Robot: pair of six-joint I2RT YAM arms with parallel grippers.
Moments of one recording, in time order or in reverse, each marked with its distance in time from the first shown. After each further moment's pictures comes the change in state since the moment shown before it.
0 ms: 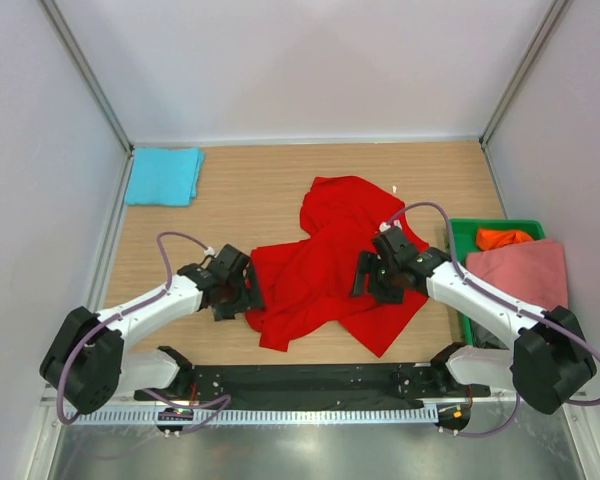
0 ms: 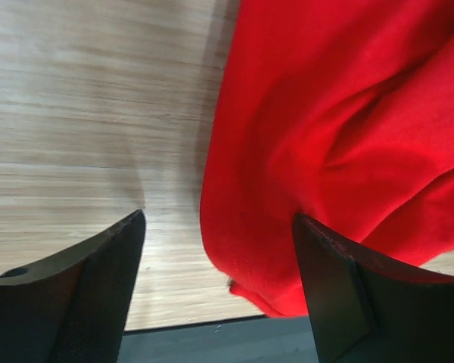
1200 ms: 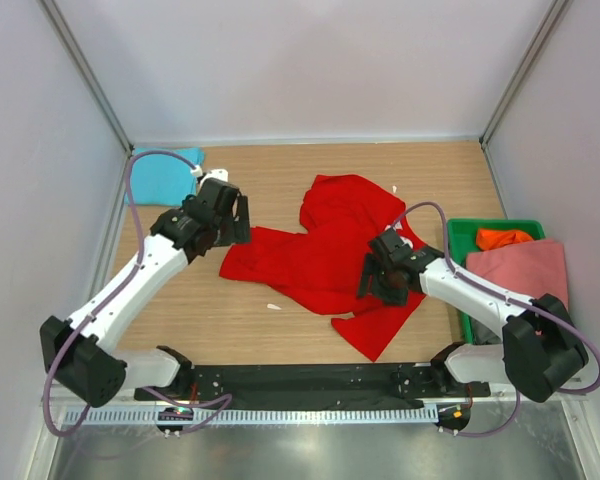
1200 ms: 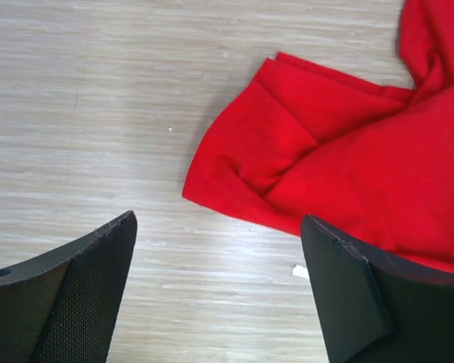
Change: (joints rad) left arm 0.082 0.064 0.579 -0.232 -0.357 0.398; right arm -0.008 0.068 -0.008 -0.026 0.122 0.057
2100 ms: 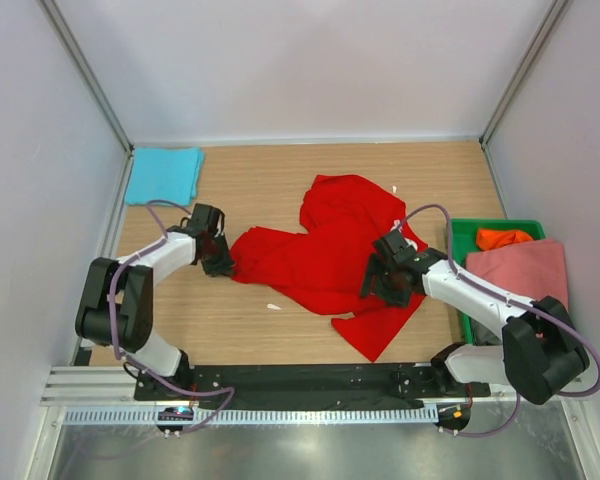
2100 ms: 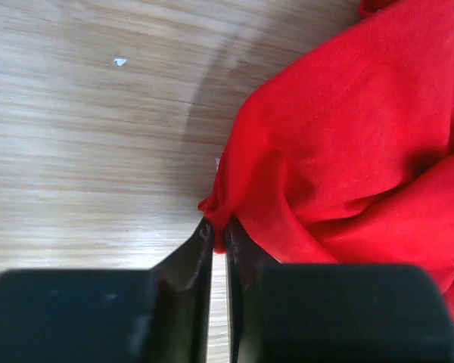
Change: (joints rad) left arm 0.301 0.274 -0.363 0.358 0.485 -0.079; right arm -0.031 -0.008 -0.036 0.031 -0.005 0.015
